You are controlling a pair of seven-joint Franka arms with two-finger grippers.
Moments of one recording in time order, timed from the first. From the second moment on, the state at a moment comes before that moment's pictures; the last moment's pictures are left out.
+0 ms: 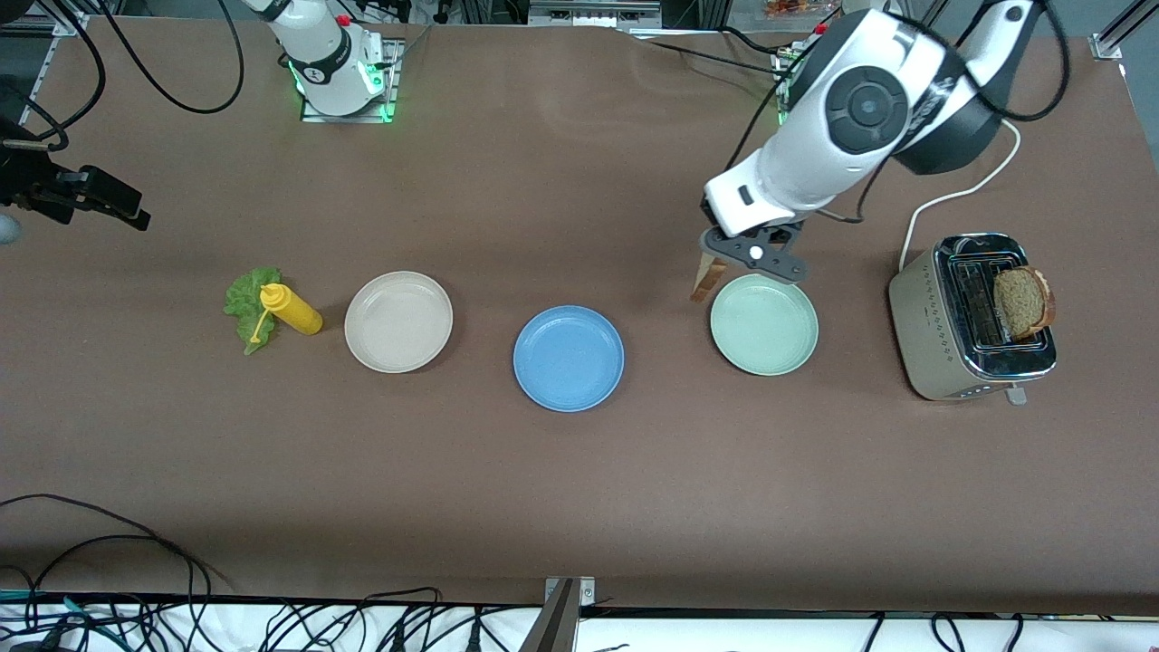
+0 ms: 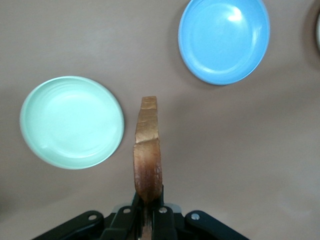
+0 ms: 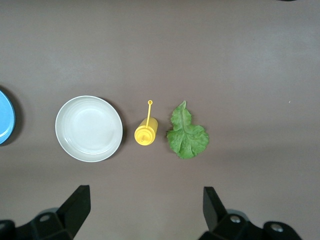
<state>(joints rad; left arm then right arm) 0.00 0.20 -0.54 -1.73 -0.08 1.79 -0.20 0.00 0.00 -0.04 -1.62 0.01 1.60 0.05</state>
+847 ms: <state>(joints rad) -0.02 0.56 -0.69 -1.65 -0.08 2.22 -0.41 0.00 0.00 -0.04 -1.62 0.01 1.60 0.05</state>
